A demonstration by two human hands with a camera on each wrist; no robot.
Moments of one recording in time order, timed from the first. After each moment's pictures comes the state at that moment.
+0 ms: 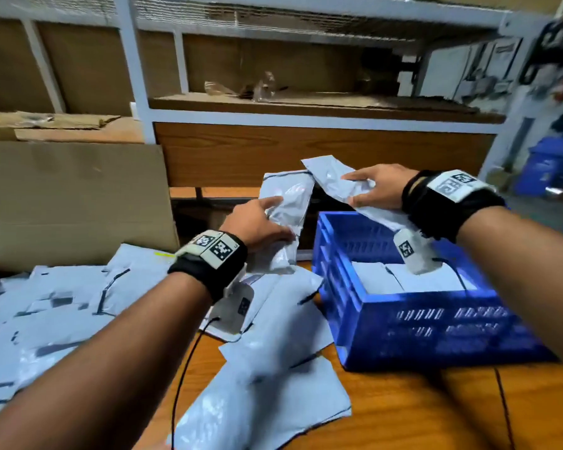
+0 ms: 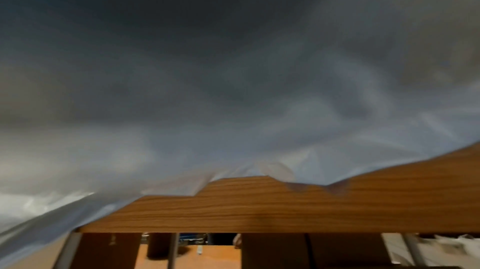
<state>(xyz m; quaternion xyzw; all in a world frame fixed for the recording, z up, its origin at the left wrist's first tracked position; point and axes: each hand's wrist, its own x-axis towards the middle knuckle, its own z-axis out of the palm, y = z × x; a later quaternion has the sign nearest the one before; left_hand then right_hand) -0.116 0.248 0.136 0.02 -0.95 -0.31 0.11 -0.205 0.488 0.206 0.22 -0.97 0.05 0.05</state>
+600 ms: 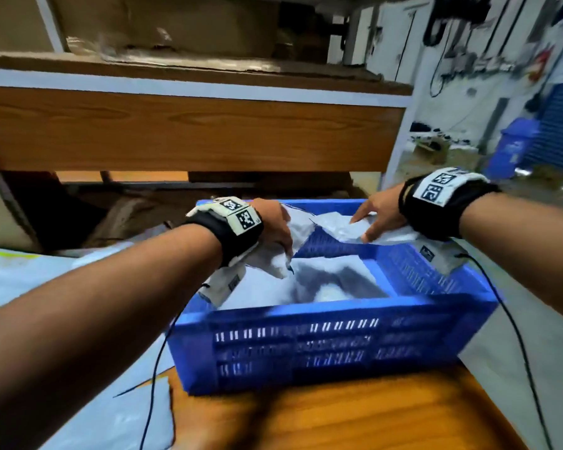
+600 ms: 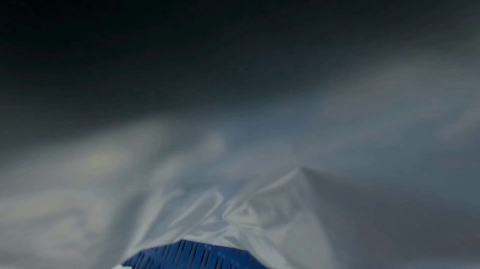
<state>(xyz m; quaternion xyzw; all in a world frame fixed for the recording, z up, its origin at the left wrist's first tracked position) -0.268 0.531 0.129 -0.01 -0.98 -0.17 -0.12 -0.327 0.745 0.160 0.20 -0.95 -0.14 -0.17</state>
